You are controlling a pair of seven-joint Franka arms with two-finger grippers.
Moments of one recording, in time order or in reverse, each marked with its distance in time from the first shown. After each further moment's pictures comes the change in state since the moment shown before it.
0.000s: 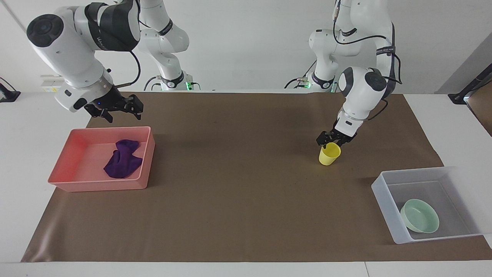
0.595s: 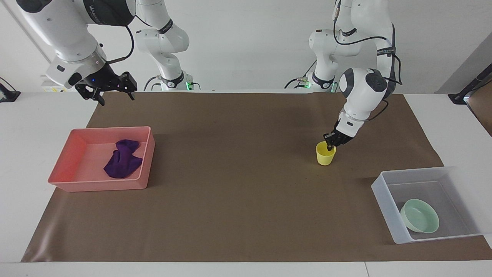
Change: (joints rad) left arm 0.008 0.000 0.002 -0.014 0.002 0.015 0.002; right arm 0.000 -0.071 -0.001 0.012 -0.025 -0.071 -0.092
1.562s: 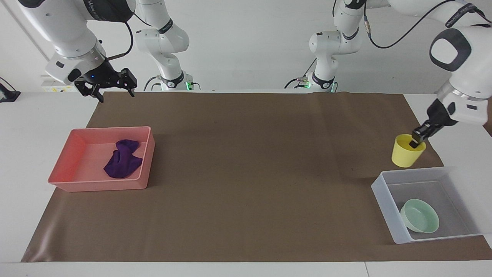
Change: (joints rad) left arm 0.380 0.401 0.013 1.029 0.065 -0.552 -0.030; right arm 0.000 -0.002 -0.001 -0.003 0.000 -0.003 0.000
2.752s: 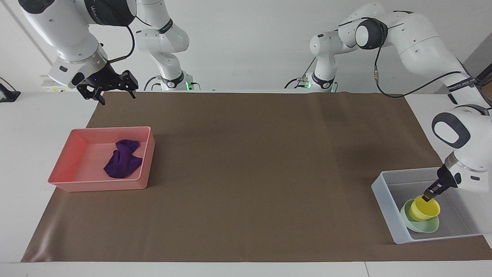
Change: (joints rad) left arm 0.050 0.226 -0.023 -0.085 0.000 0.321 0.126; right arm 0.001 -0.003 0.000 -0.025 0.000 0.018 -0.041
